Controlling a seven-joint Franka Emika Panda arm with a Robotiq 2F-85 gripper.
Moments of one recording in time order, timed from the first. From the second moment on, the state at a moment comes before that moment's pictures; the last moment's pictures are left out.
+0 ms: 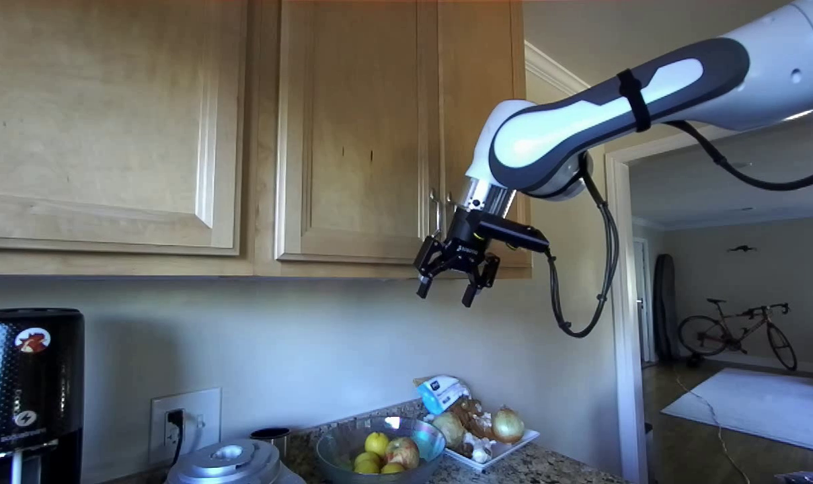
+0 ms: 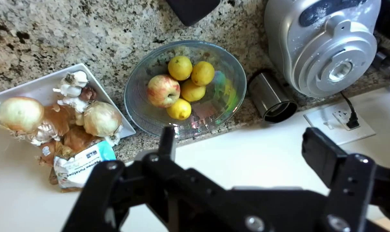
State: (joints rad) arm 0.04 -0.23 0.16 -2.00 0.04 2.28 0.45
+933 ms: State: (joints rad) arm 0.03 -0.26 0.13 -1.98 0.02 2.31 0.41
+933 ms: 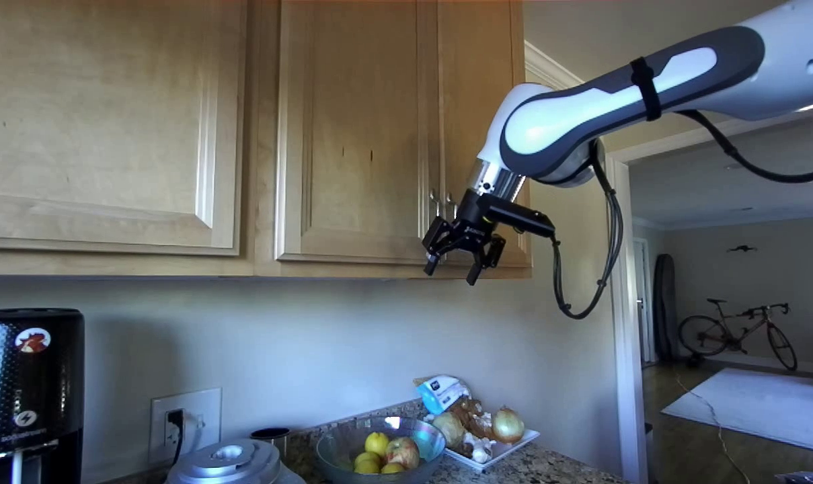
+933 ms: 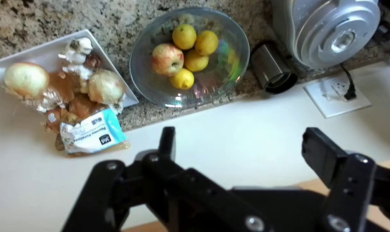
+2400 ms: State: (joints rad) arm 0.03 -0.10 0.07 -1.59 0.01 2.28 0.09
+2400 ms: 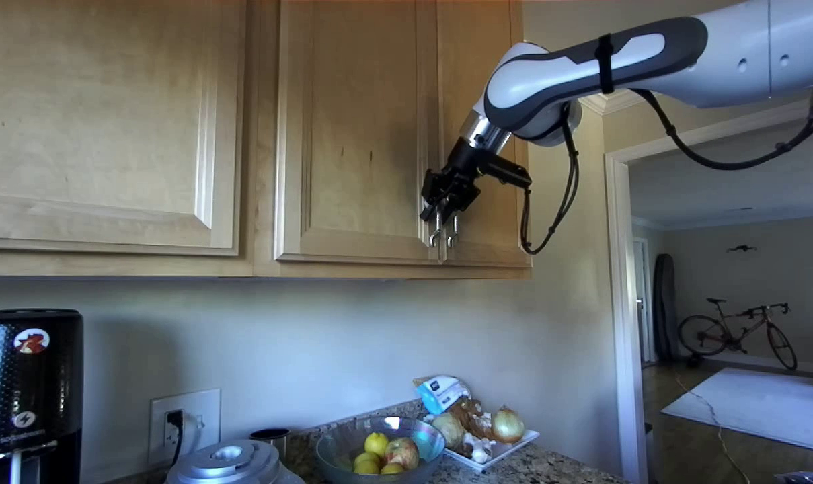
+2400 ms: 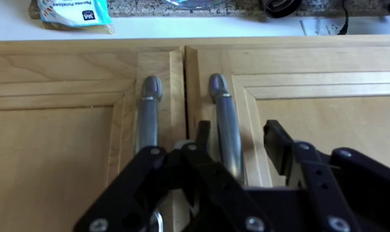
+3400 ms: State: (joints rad) arm 0.04 -0.22 0.07 -1.71 0.01 2.25 -0.15
